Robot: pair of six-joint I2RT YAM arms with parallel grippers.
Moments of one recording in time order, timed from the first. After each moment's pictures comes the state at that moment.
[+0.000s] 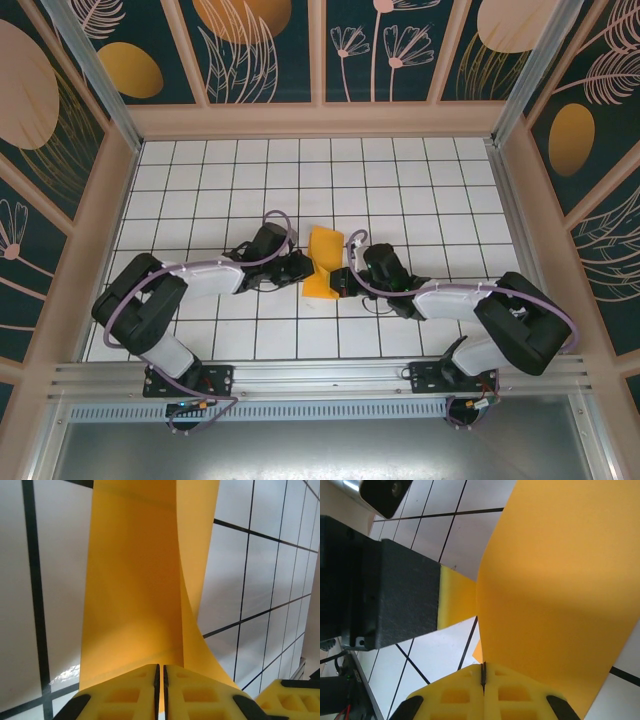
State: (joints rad) left arm -0.67 1.61 0.69 0.10 0.37 -0.97; right arm 0.79 1.40 0.42 0.41 -0.31 0.73
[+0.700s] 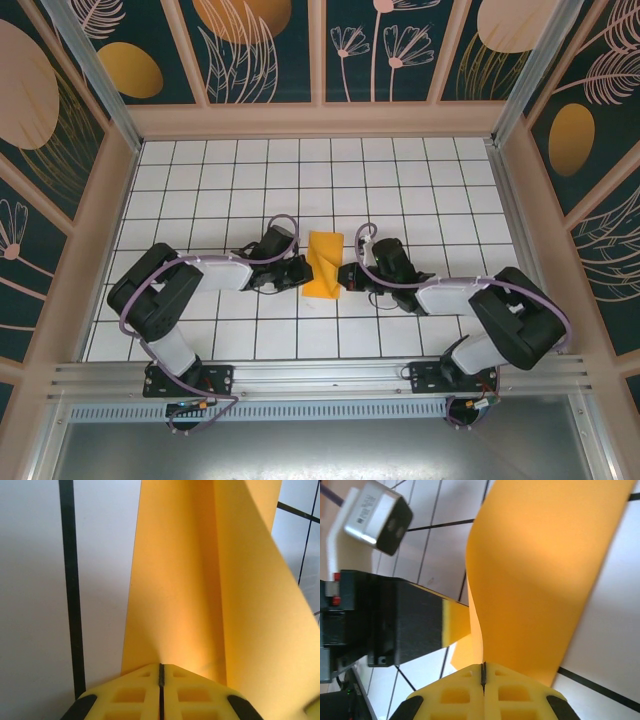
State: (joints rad) left arm -0.67 1.71 0.72 0.05 0.34 -0.92; right arm 0.68 1.45 0.42 0.41 -0.38 0.75
